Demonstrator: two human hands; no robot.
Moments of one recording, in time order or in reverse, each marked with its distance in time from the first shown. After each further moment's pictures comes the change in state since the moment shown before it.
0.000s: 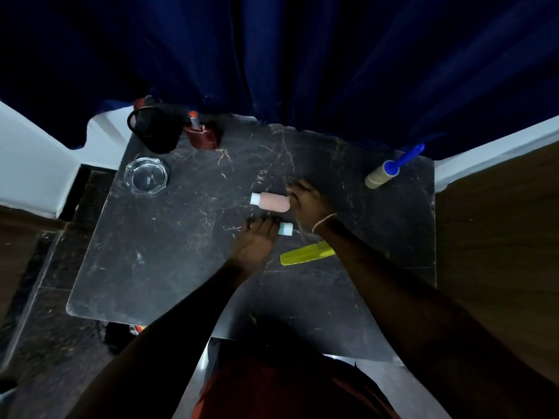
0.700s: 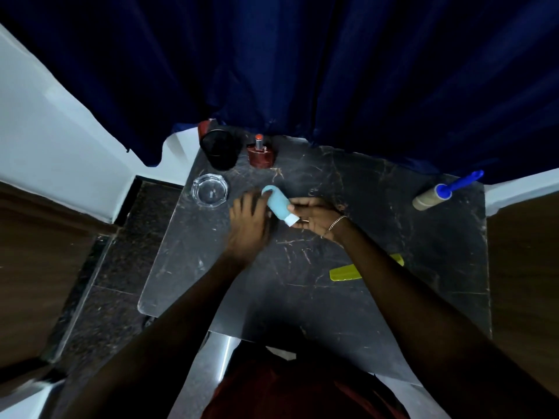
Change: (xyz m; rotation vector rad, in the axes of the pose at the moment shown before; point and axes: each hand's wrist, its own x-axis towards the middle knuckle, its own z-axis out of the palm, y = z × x) left_hand -0.038 -0.137 -0.037 -0.423 0.311 -0.366; right_hand 0.031 -0.114 0.014 1.282 -0.468 0.347
